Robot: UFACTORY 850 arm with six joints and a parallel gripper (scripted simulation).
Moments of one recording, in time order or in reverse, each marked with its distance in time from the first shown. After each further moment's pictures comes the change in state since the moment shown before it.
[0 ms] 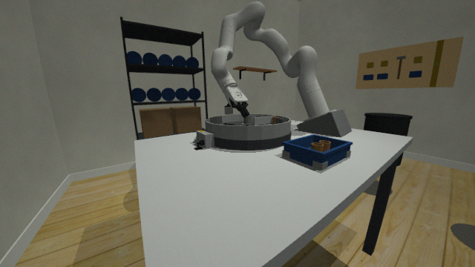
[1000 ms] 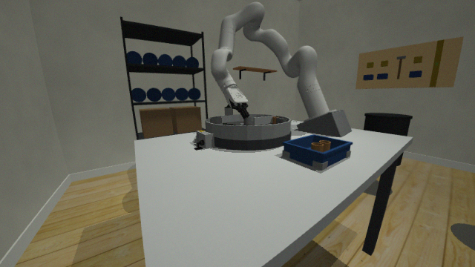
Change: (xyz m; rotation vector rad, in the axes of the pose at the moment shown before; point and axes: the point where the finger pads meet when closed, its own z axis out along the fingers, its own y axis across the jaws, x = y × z) arm 0.004 0.000 0.004 0.000 0.000 0.000
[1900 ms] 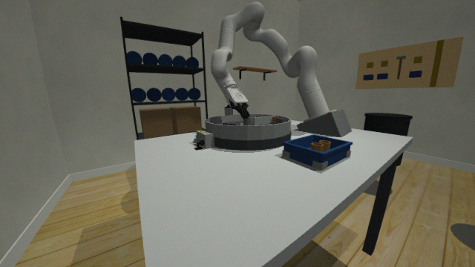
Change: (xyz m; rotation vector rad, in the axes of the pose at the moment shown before) arm 0.000 0.000 0.000 0.000 0.000 0.000
